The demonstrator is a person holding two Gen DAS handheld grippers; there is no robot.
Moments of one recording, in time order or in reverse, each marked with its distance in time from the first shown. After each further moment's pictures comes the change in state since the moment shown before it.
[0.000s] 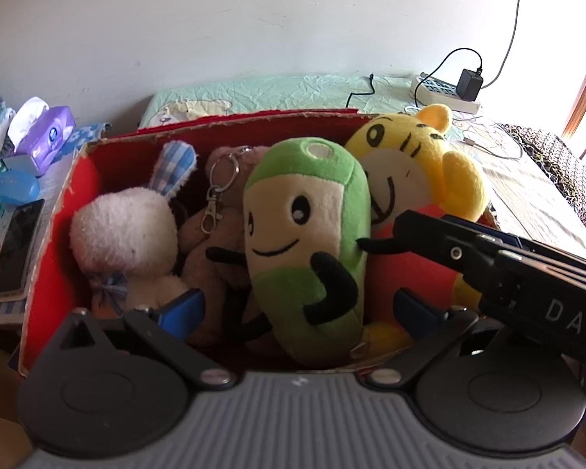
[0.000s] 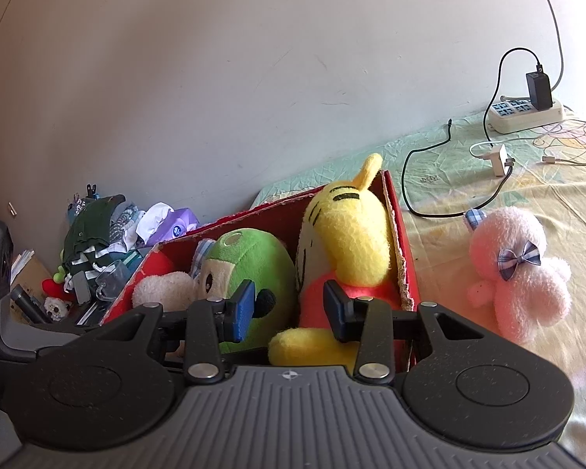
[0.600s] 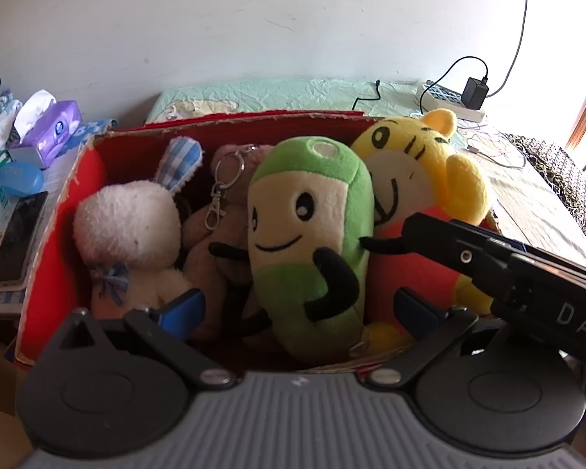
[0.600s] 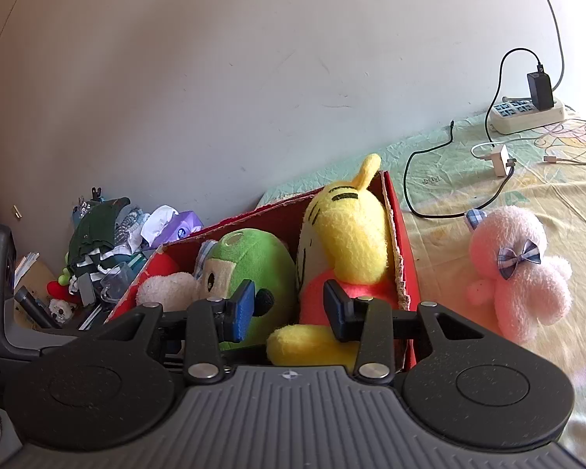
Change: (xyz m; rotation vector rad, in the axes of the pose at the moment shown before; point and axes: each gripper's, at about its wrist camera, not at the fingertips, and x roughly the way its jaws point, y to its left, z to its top) left arm -0.002 -0.001 -0.004 -0.031 -0.020 0.009; right arm -0.005 -0.001 -0.002 0.004 -0.014 0.015
